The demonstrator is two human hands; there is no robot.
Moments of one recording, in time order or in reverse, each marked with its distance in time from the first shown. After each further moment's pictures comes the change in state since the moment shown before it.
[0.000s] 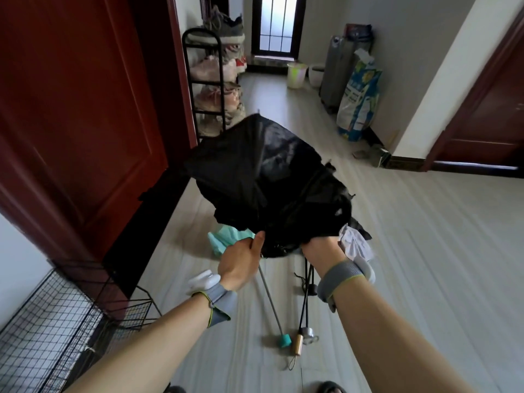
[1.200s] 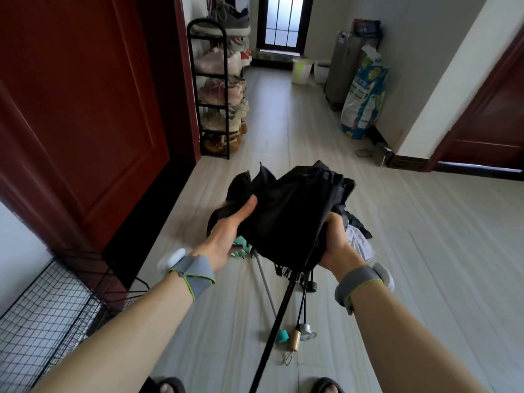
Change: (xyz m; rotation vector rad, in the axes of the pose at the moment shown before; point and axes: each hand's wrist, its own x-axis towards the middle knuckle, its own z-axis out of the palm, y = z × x) left_hand 0.011 0.004 -0.044 -0.991 -0.139 -0.182; right_hand 0.026 0.001 -0.026 -0.146 -0.349 0.047
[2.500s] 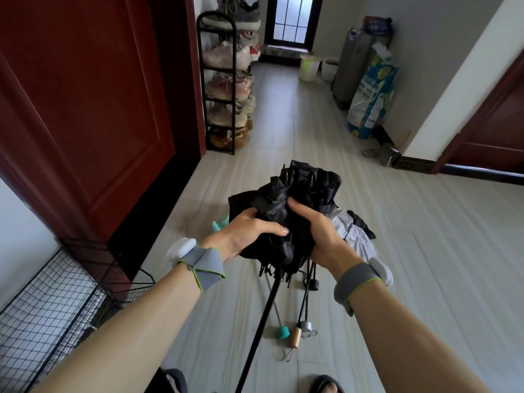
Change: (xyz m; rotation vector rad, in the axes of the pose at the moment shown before) left_hand -0.021 0.022 0.016 0.251 -0.286 0.027; right_hand 0.004 0.011 0.021 -0.210 -0.244 -0.030
